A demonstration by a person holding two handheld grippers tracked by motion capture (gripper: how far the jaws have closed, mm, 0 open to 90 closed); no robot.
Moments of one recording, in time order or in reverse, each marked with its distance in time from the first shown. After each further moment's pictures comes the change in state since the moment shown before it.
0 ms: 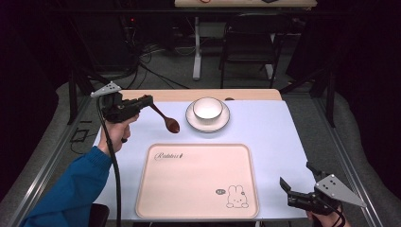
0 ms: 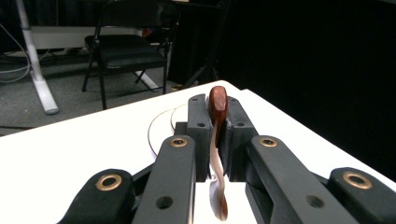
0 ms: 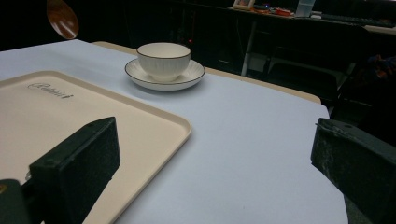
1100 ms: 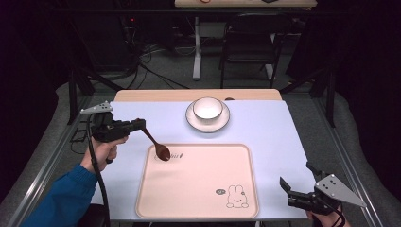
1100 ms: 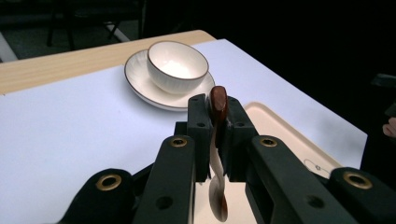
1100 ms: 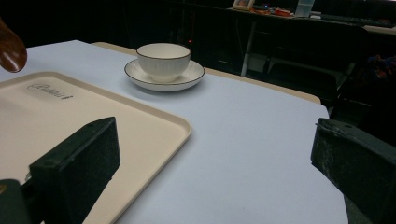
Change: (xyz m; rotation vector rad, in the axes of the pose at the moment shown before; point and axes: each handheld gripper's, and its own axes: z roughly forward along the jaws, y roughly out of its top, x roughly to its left) left arm 0.004 -0.041 -0.034 0.167 -0.101 -0.038; right arm 0.000 0.000 0.000 -0.001 -0.002 0.003
